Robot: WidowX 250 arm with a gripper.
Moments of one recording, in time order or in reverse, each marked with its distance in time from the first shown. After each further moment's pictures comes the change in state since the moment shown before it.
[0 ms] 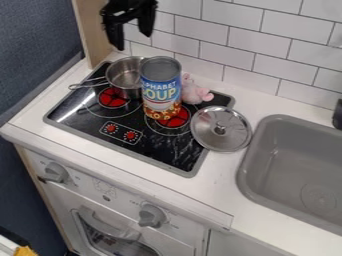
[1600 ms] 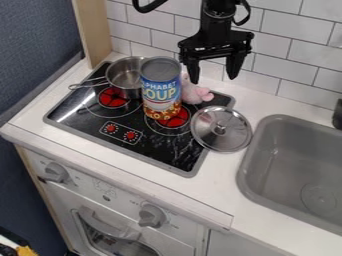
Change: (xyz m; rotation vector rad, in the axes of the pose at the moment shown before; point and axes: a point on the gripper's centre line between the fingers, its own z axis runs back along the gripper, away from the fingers) arm -0.144 -0.045 0.003 -0.136 0.044 -0.646
